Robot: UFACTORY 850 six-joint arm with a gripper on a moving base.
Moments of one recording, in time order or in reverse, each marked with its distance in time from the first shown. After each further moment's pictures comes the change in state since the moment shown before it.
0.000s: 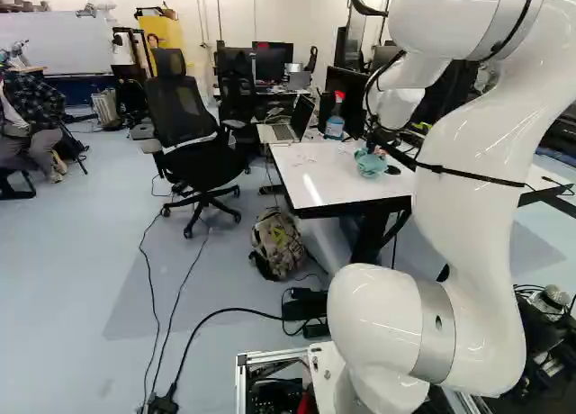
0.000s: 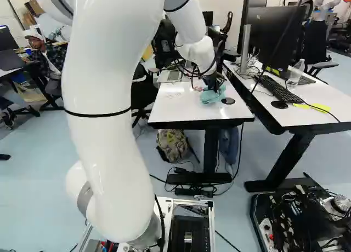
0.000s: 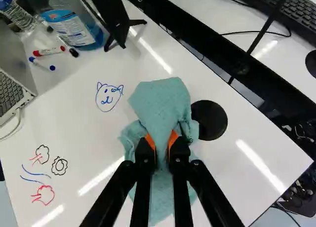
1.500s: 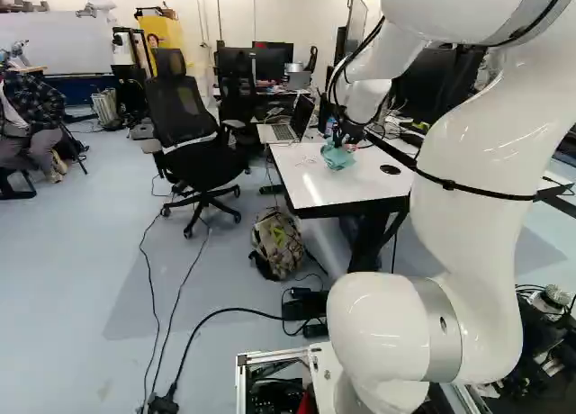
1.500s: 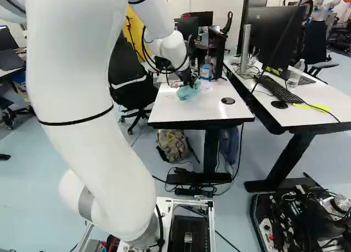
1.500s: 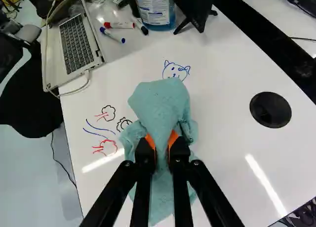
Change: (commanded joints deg) arm 12.3 6.9 5.9 0.0 0.0 0.0
